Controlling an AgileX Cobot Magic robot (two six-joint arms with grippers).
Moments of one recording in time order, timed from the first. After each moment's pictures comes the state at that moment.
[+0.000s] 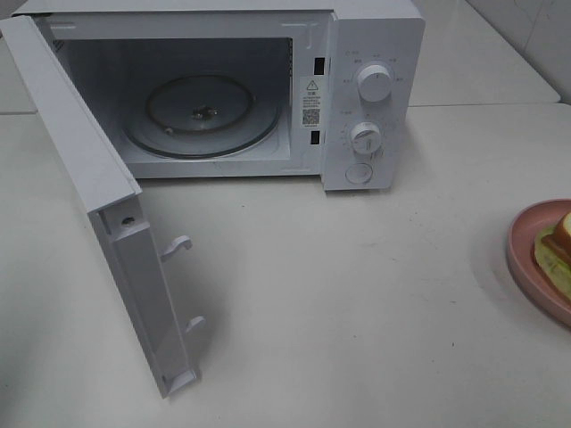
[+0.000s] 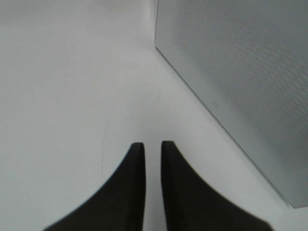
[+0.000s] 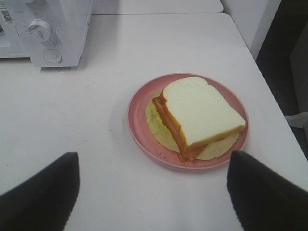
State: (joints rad) left arm 0.02 0.51 -0.55 -0.12 0.80 0.07; right arm 0.02 0.00 -0.50 -0.10 1.01 0.08
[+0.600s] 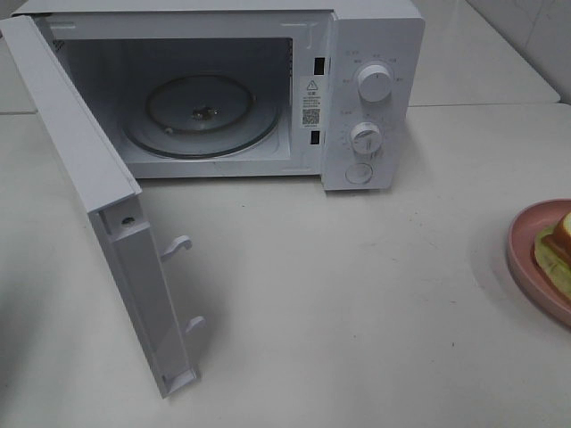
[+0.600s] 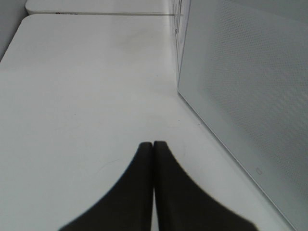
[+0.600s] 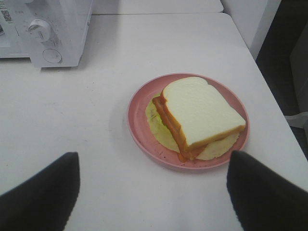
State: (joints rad) left arm 0.02 0.82 -0.40 -0.12 0.18 0.11; right arm 0.02 0.00 -0.50 -0.10 1.01 0.08
